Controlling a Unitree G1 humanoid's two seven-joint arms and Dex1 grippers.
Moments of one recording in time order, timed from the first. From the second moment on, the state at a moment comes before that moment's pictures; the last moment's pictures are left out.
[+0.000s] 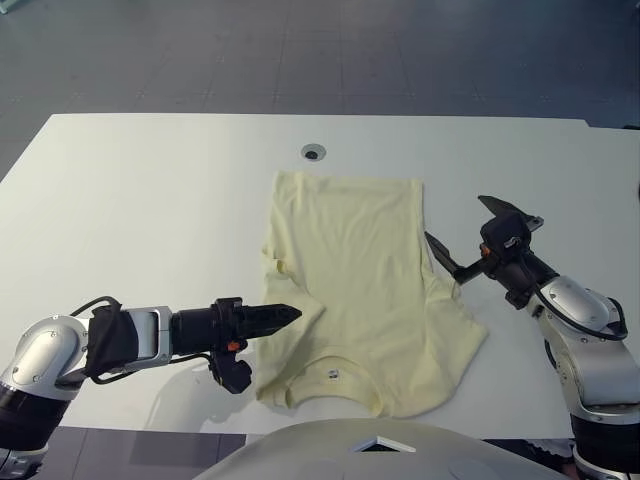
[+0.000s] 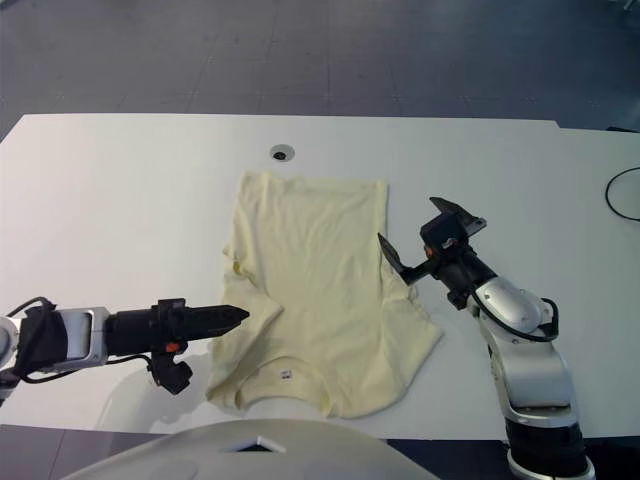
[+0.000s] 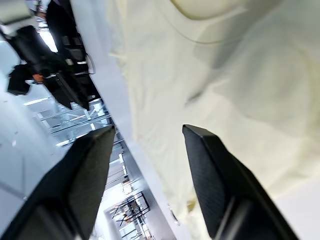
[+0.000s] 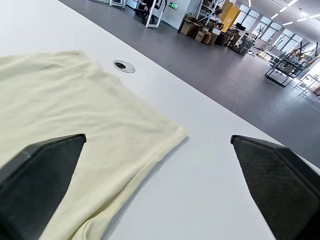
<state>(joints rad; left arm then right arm) 0.14 0.98 -0.04 -0.35 0.84 -1.05 -0.23 0.15 -0.55 -0.12 -0.55 0.16 0.44 0.46</state>
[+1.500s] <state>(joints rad) 0.57 0.80 0.03 -0.29 0.29 -0.76 -0.38 0.36 -0.49 -0.62 -0.75 0.81 1.56 0.35</state>
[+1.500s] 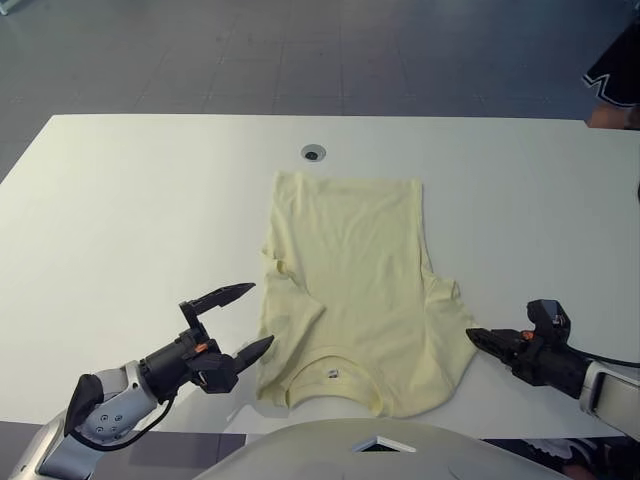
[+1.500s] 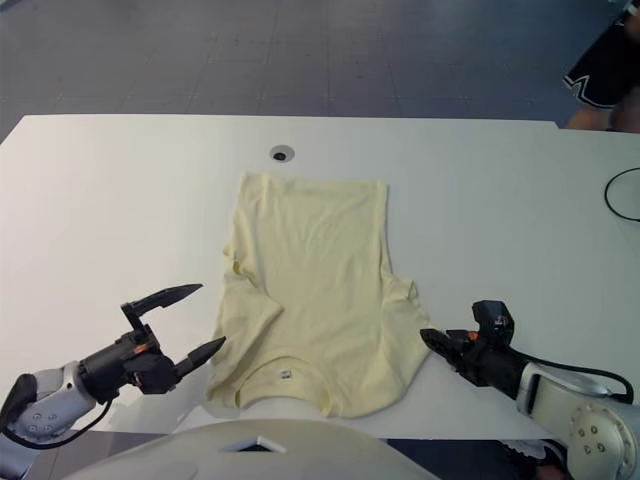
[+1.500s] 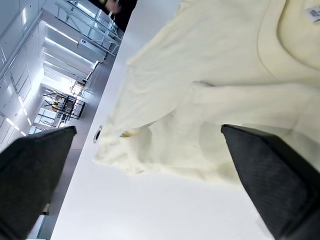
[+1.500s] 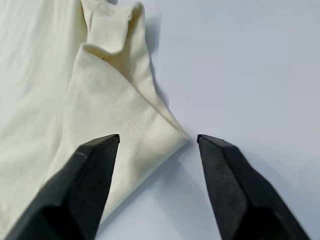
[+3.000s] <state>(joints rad) 0.46 0.76 -0.02 -0.25 0.35 -0.74 -0.41 0.06 -0.47 -0.49 -0.87 1.02 1.60 0.34</state>
